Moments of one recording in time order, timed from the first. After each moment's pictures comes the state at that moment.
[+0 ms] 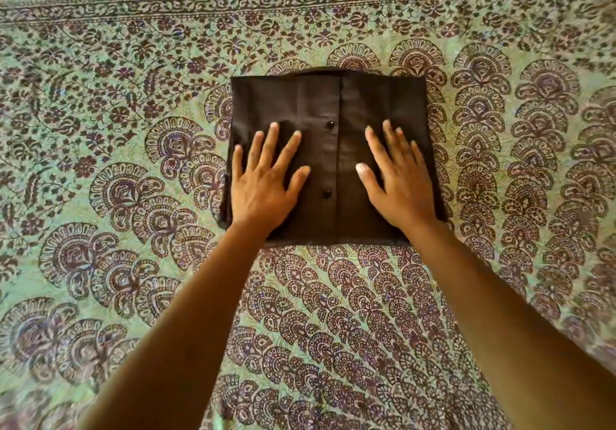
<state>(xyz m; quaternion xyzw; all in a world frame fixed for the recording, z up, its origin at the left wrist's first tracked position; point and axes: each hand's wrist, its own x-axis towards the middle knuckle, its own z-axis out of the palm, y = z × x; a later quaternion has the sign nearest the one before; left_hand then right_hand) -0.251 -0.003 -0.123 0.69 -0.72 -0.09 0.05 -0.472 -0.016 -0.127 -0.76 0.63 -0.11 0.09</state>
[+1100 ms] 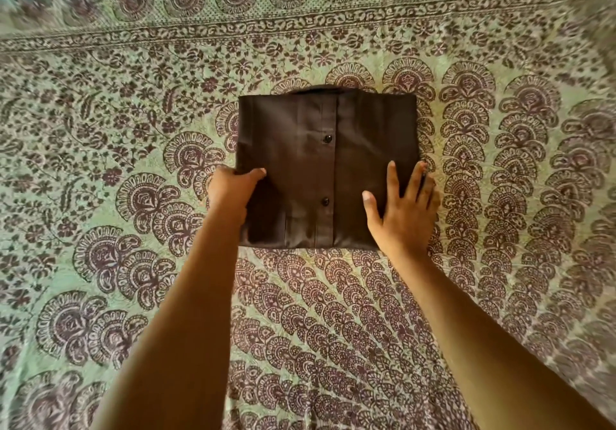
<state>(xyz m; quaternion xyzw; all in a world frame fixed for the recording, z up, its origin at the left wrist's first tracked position) -0.227 -0.014 -0.068 0.84 -0.28 -0.39 0.24 -0.471 0.028 -0.115 -0.64 0.76 -0.03 0.10</state>
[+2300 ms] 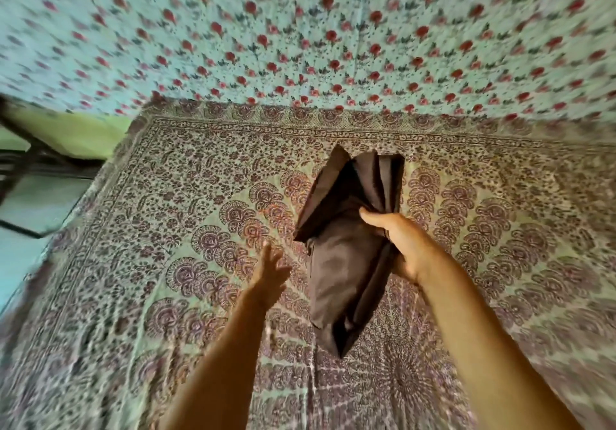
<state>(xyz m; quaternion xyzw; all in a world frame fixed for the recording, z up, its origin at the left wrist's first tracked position) -0.248 0.194 0.100 0.64 -0.07 -0.66 0.38 -0.449 0.140 0.229 -0.28 0.56 -0.24 0.74</state>
